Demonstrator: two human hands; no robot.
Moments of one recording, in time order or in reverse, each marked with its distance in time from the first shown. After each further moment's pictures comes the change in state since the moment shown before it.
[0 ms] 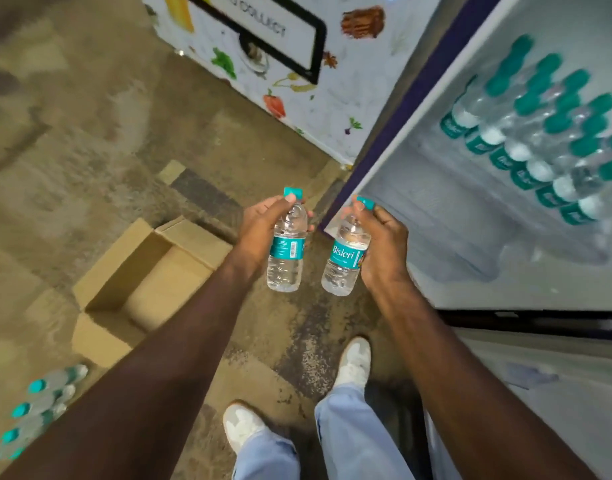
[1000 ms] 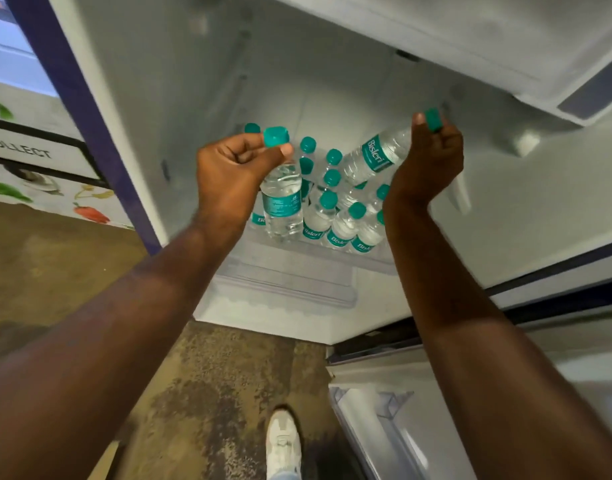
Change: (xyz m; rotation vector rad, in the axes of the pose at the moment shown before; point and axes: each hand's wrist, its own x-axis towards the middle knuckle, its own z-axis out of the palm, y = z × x) left_hand 0.065 0.089 0.350 0.229 -0.327 0.476; right_hand 0.125 -0.307 -0.226 -0.069 0.978 -0.980
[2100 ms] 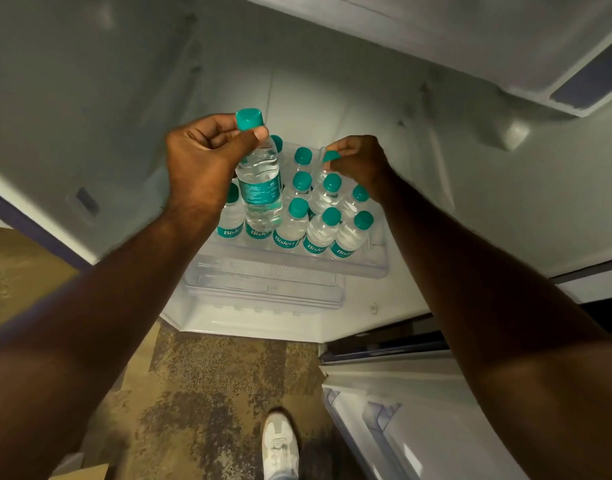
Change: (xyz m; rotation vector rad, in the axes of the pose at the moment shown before) left_hand 0.050 -0.016 0.037 0.149 -0.018 -0.023; right_hand 0.059 0.084 0.031 -0.736 -1.018 0.254
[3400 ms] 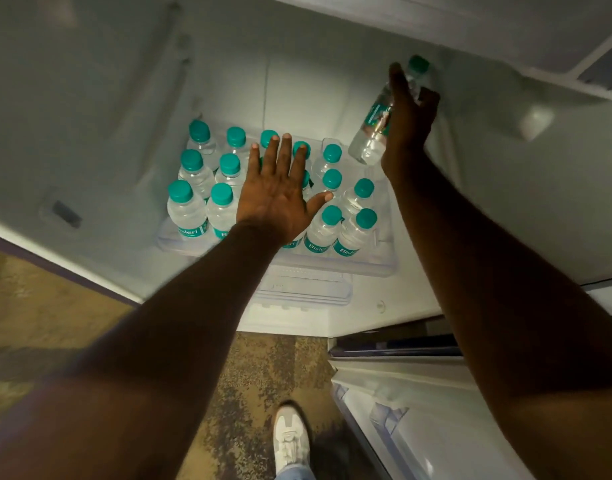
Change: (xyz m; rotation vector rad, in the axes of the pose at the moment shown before) left_hand 0.016 -0.085 0.071 1.587 -0.470 0.339; right_hand 0.020 -0.004 -0.032 0.963 0.563 0.011
